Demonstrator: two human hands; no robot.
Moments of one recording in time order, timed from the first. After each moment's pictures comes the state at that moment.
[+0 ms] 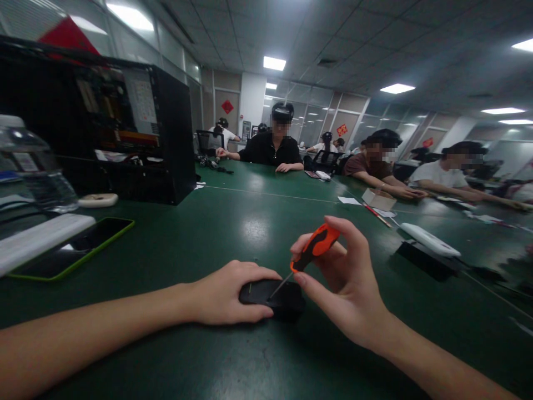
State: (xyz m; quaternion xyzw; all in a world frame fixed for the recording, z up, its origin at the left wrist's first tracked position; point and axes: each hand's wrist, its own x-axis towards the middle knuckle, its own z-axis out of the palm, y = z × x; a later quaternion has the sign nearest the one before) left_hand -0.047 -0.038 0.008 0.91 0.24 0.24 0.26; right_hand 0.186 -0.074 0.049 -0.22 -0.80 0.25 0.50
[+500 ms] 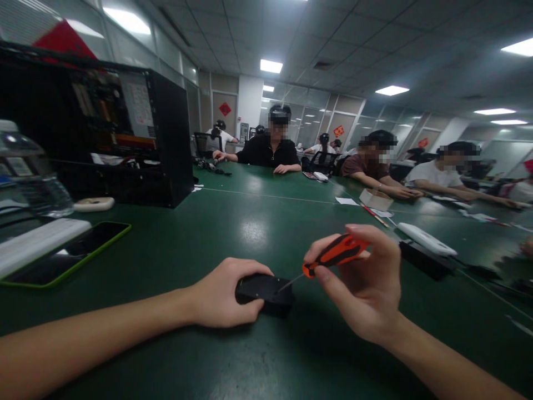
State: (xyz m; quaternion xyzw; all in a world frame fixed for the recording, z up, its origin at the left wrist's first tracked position) left_hand -0.045 -0.042 0.011 0.87 0.28 0.29 0.28; right_hand 0.194 -0.073 0.061 -0.17 -0.80 0.16 0.55
